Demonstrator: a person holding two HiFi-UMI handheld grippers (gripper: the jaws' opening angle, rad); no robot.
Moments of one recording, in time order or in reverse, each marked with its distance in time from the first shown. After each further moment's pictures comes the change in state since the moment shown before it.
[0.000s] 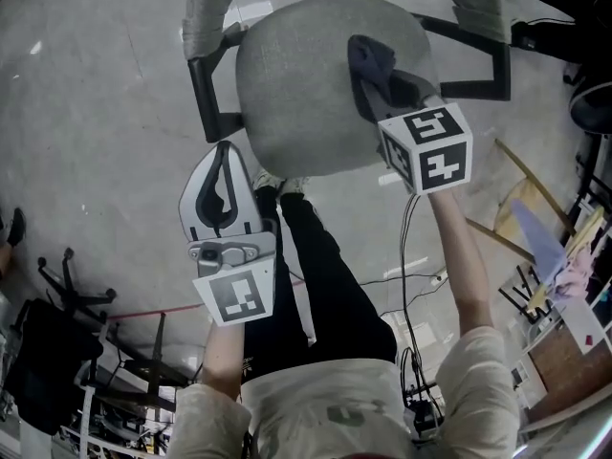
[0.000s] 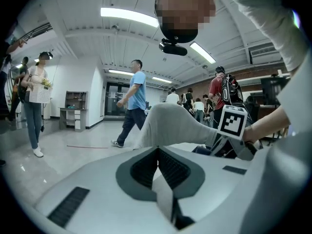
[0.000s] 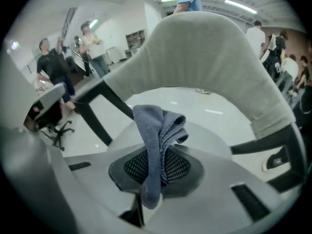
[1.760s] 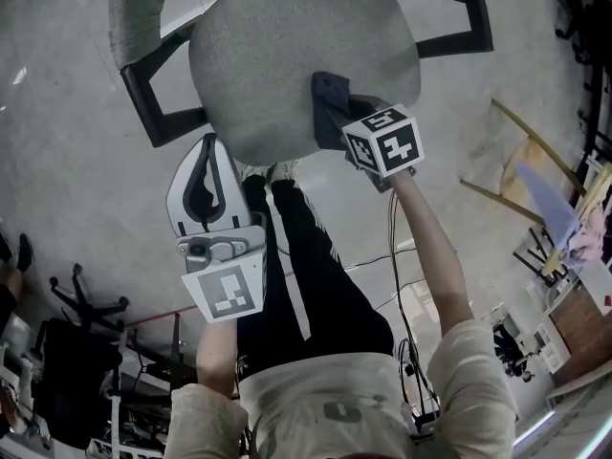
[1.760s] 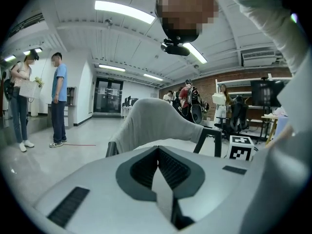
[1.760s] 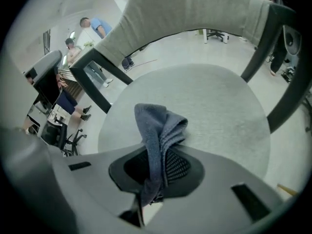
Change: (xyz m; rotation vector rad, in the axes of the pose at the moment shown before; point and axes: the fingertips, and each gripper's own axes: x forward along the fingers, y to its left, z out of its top) left arm 0.007 -0.050 -0.018 0.015 0.036 -0.128; right arm 0.037 0.026 -0.161 0.247 0.187 0.151
